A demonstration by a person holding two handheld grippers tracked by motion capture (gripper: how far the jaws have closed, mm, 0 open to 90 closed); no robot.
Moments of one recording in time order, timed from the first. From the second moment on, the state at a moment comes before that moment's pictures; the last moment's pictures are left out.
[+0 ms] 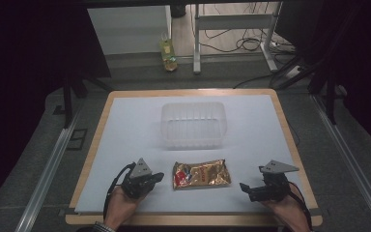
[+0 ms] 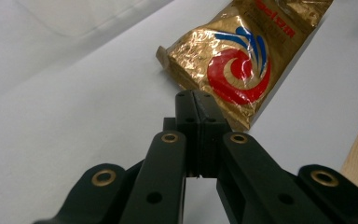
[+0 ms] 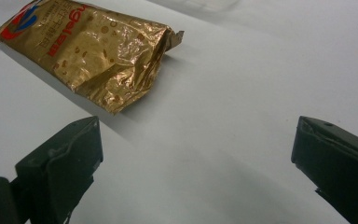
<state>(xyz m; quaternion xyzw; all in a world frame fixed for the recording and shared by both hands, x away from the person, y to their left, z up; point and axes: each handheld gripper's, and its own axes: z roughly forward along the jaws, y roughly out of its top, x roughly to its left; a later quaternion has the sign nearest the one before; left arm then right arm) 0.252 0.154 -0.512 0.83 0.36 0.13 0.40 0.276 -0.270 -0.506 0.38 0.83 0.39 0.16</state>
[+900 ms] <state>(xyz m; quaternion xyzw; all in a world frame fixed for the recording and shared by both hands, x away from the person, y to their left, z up) 0.273 0.117 -0.517 0.84 0.32 0.14 0.41 0.276 -0.267 -0.504 0.38 0.83 0.38 0.17</state>
